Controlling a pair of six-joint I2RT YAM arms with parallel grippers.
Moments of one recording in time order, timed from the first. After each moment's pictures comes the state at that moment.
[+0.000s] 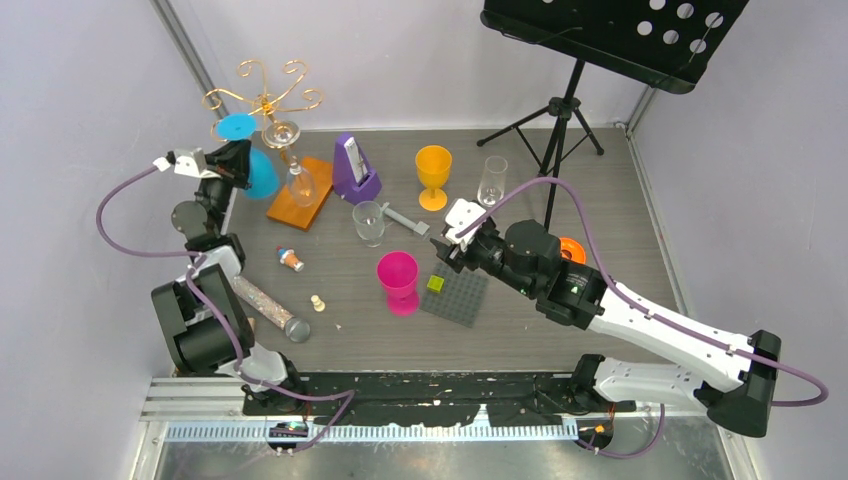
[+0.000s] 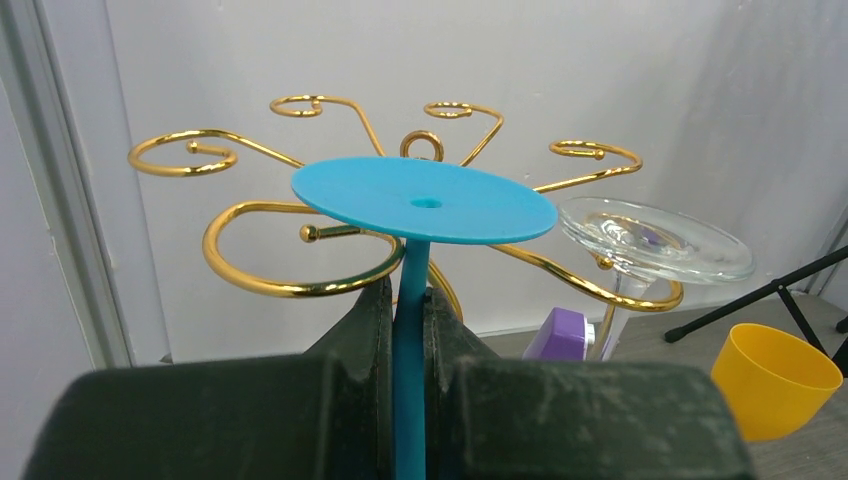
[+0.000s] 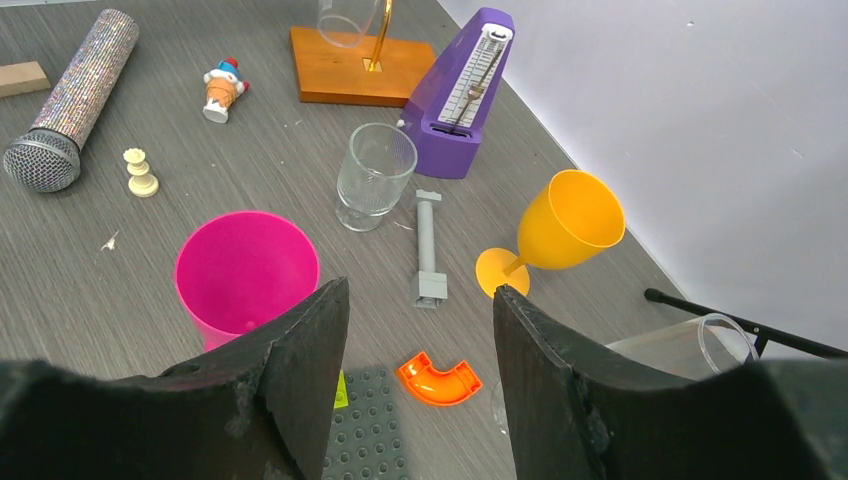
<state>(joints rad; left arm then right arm) 0.44 1.52 0.75 1.31 0.63 -0.43 1.01 1.02 0.96 -0.06 0.17 -0.34</state>
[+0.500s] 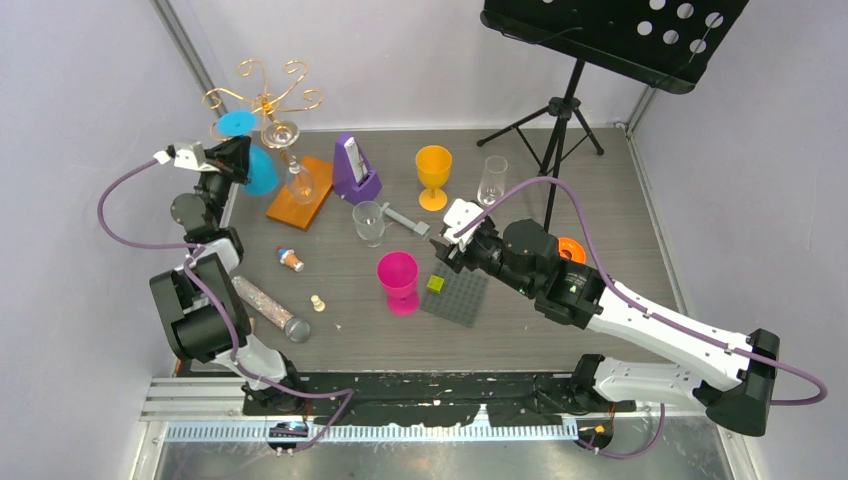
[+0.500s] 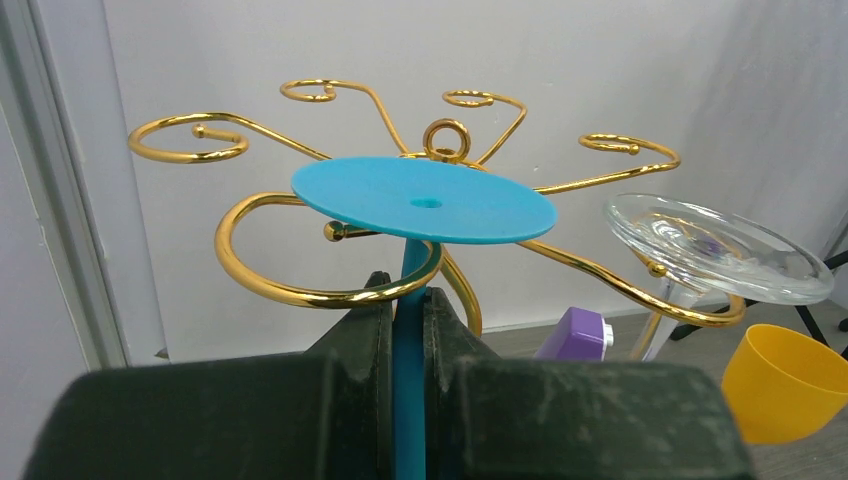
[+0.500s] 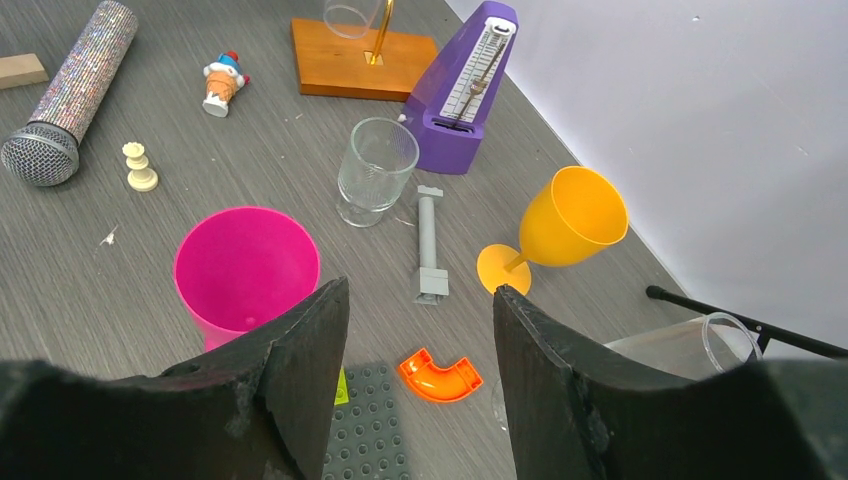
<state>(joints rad) 0.44 1.59 0.81 1.30 0.64 -0.43 1.01 1.03 0.96 -0.07 0.17 -0.34</state>
